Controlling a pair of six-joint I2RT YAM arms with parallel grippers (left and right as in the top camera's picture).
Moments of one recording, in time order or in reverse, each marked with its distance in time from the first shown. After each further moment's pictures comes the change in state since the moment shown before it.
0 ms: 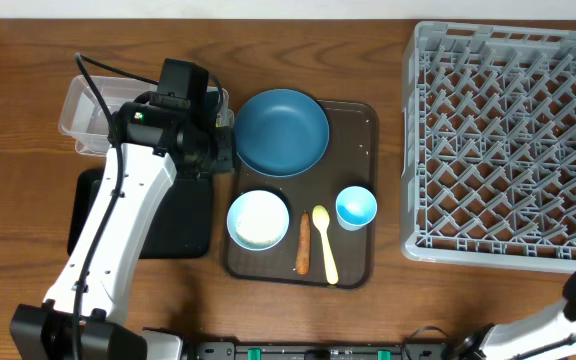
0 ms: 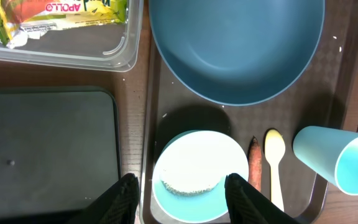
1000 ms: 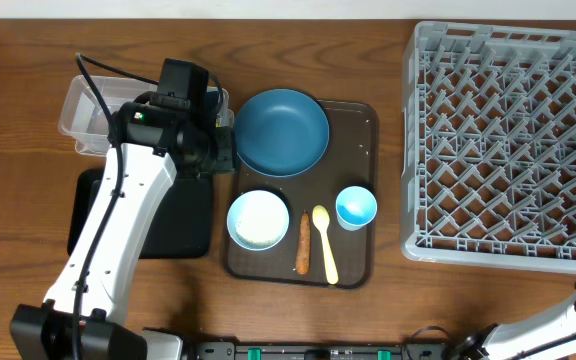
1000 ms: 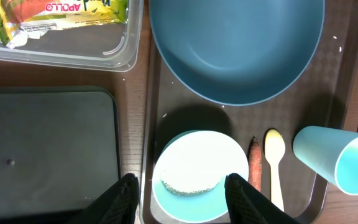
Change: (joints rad) left arm 0.000 0.000 0.000 0.000 0.000 0.000; right arm -0.076 0.057 -0.099 0.108 -0.107 0.022
